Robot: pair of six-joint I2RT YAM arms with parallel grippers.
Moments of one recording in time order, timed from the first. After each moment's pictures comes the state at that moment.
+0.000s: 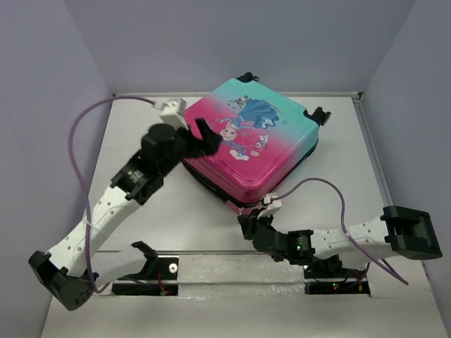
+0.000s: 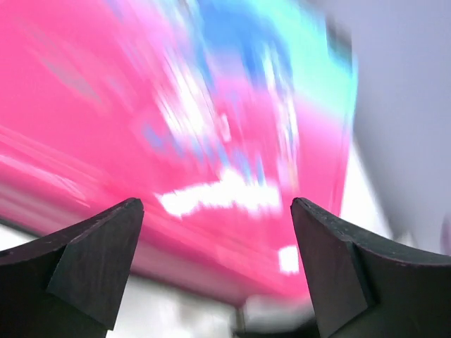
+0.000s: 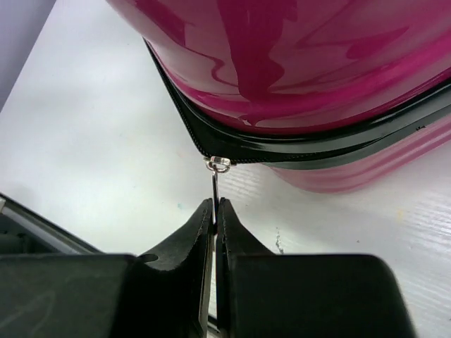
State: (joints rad) left arm -0.79 1.02 1.02 -0.38 -0.08 -0.57; right arm 1.50 1.24 0.47 0.26 0.89 0.91
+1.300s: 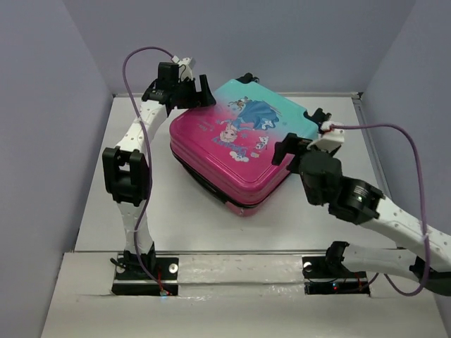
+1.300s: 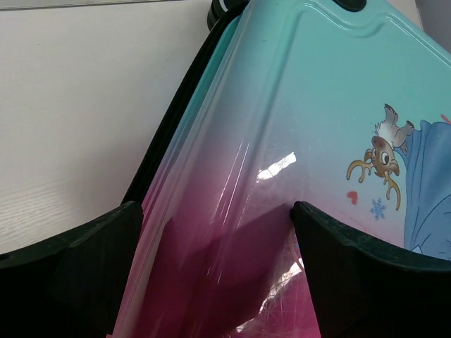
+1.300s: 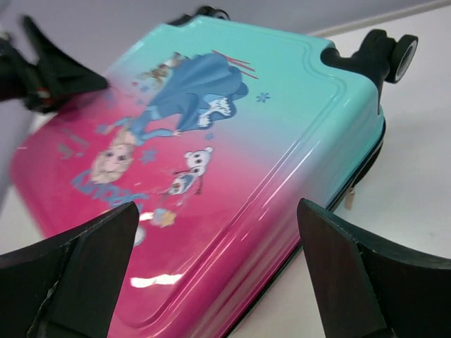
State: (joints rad) left arm -0.22 2.01 1.91 -0.49 0.39 -0.29; right arm 1.13 0.89 1.16 -0.52 1.05 0.60
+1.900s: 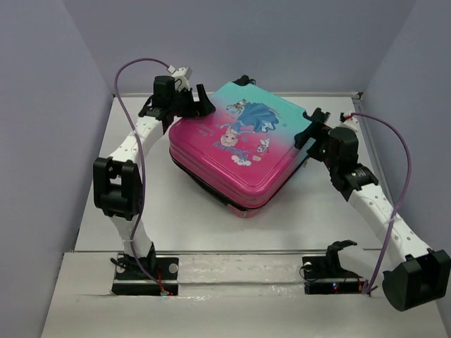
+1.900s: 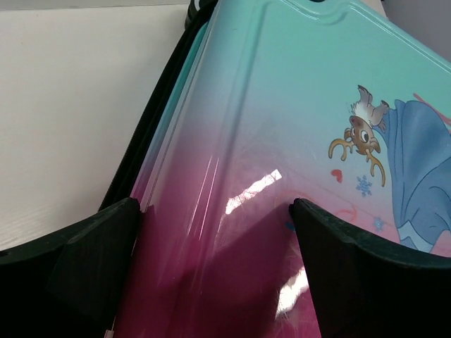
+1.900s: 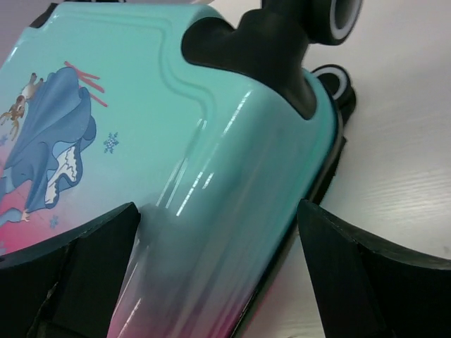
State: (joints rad) left arm -0.23 1.86 1.61 -0.23 0.42 -0.33; right arm 0.28 1.01 0.88 -0.26 0.23 0.60
